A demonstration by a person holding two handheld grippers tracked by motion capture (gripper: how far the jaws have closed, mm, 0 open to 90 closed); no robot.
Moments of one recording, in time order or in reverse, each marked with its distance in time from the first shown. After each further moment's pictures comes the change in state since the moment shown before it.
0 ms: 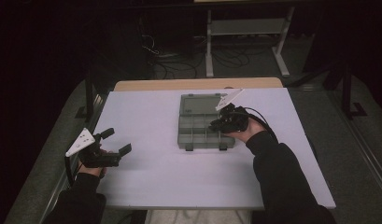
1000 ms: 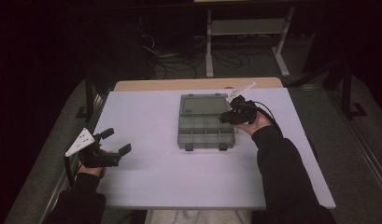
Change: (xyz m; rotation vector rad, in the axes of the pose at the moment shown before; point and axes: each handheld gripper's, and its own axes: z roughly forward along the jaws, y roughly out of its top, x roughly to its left) left arm 0.001 0.000 0.000 0.000 0.003 -0.005; right arm -0.040 -0.016 -0.004 -0.011 -0.093 0.117
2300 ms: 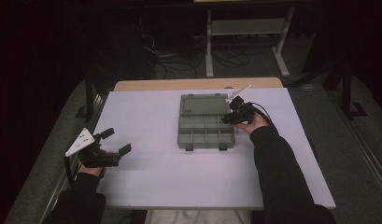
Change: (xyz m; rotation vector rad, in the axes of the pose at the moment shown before) left arm 0.001 0.000 0.000 0.003 -0.005 0.001; right arm -0.029 -0.016 0.037 0.097 -0.045 0.071
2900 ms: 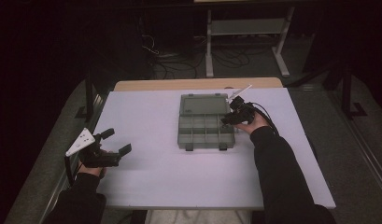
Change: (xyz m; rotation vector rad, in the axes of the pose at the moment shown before) left arm 0.000 0.000 0.001 0.005 -0.002 -0.004; right arm -0.002 -0.001 -0.001 -0.011 0.013 0.012
